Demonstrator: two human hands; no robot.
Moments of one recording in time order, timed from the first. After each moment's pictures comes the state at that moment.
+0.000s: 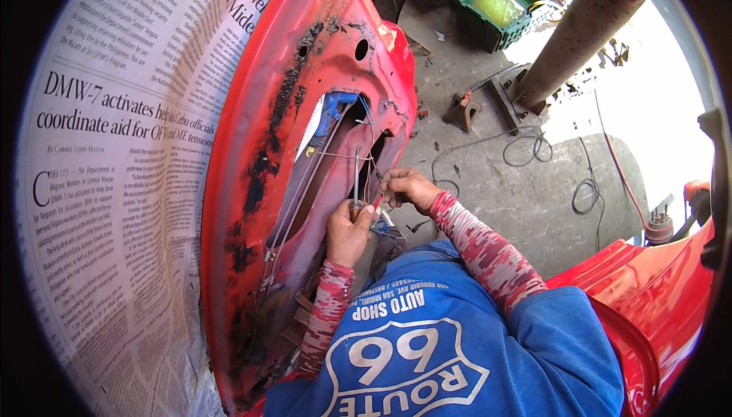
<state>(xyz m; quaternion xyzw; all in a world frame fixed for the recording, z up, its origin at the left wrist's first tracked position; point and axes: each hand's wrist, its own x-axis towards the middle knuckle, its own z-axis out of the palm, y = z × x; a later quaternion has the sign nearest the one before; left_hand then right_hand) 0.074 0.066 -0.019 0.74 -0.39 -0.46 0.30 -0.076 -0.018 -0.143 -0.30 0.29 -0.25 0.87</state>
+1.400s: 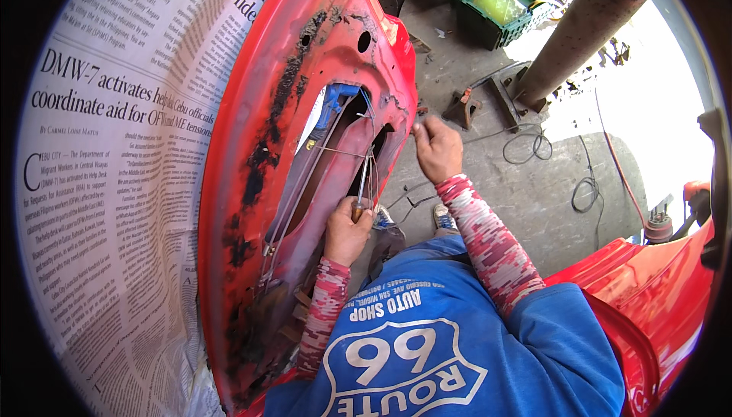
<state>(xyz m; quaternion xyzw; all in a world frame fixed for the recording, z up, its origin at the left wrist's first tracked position) 0.083 0.071 -0.021 0.72 -0.43 -0.47 0.27 -0.100 -0.051 -0.089 -0.57 0.63 -0.44 0.28</state>
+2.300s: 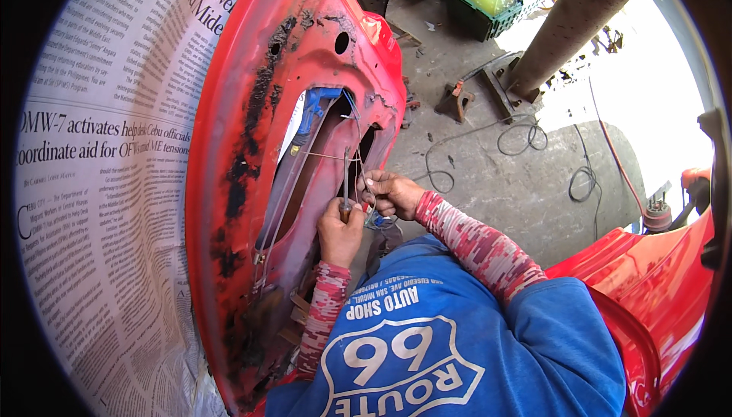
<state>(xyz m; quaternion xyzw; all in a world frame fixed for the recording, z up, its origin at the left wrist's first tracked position) 0.076 0.072 -0.037 0.76 -0.44 -0.35 0.31 -0.066 -0.003 -0.132 -0.12 0.16 -0.23 0.95</state>
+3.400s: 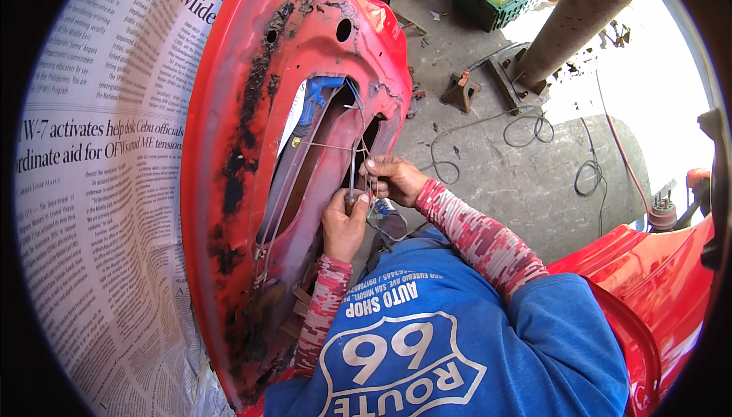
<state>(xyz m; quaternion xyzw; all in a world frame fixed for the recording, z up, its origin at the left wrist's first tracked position) 0.073 0.070 -0.030 0.73 -0.44 -0.41 0.33 -0.054 -0.011 -0.133 -0.09 0.19 -0.28 0.94</state>
